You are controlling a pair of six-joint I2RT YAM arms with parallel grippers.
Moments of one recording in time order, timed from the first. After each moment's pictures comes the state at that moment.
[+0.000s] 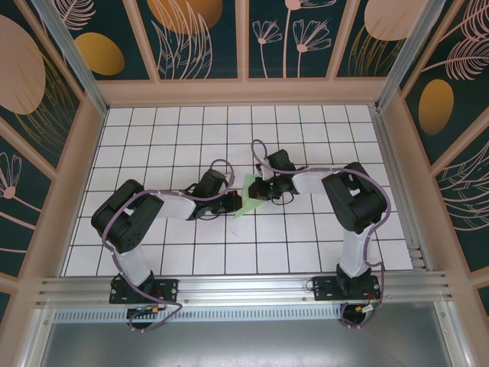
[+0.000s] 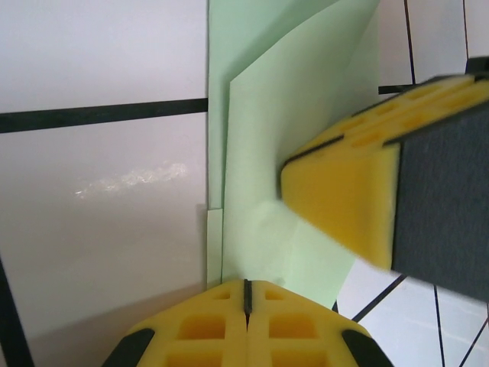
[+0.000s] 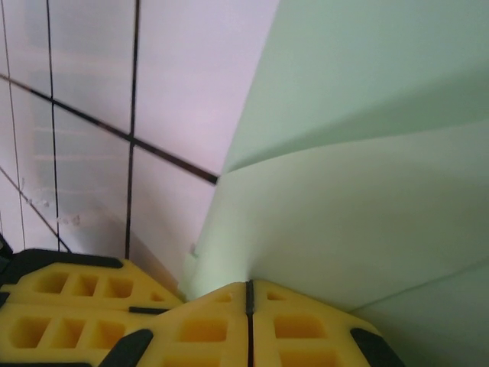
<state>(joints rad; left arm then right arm) -0.65 1.80 0.73 0.24 0.34 -0.73 0.54 1.92 1.00 -0.09 -0.56 0.51</state>
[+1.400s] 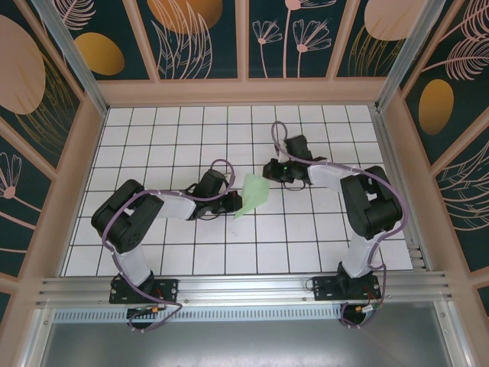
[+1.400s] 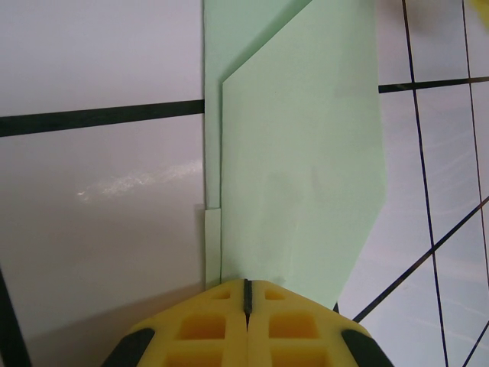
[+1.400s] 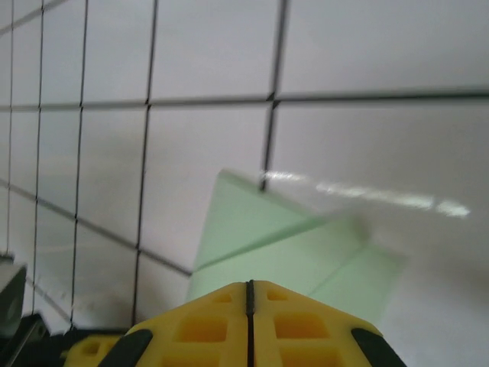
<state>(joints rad) -0.65 1.80 0.73 0.24 0.34 -0.72 0.45 1.81 1.02 -0.10 -0.45 0.54</state>
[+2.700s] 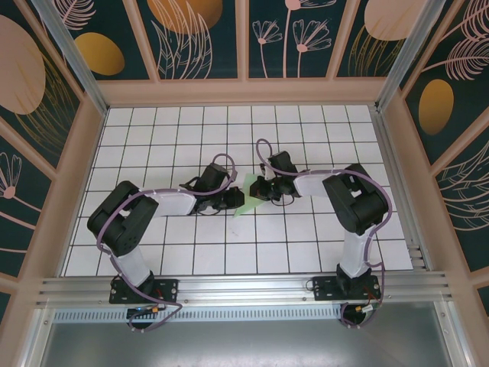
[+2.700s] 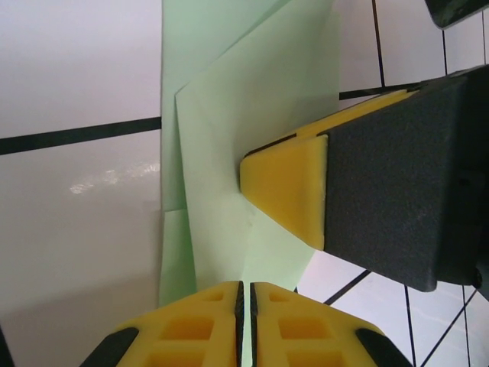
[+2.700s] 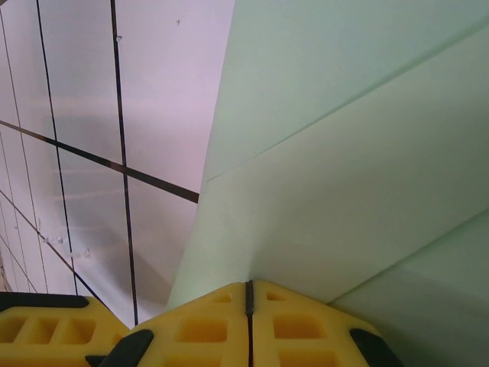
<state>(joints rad) -0.66 1.75 0.81 0.09 0.36 -0.71 0.55 1.90 0.95 0.00 -0.52 0.68</state>
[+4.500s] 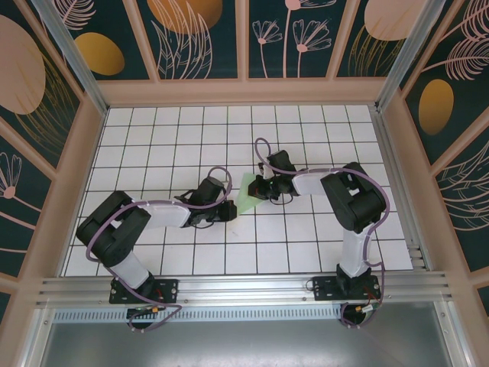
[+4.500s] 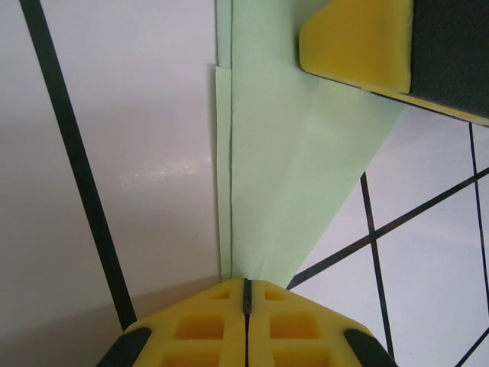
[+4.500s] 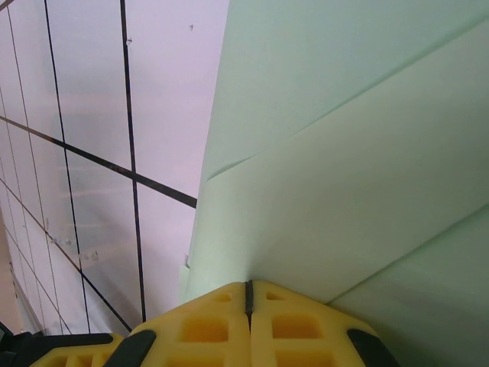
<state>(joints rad) -0.70 1.65 0.66 0.08 0.26 -0.67 0.55 1.93 0.97 0.00 -0.54 0.68</state>
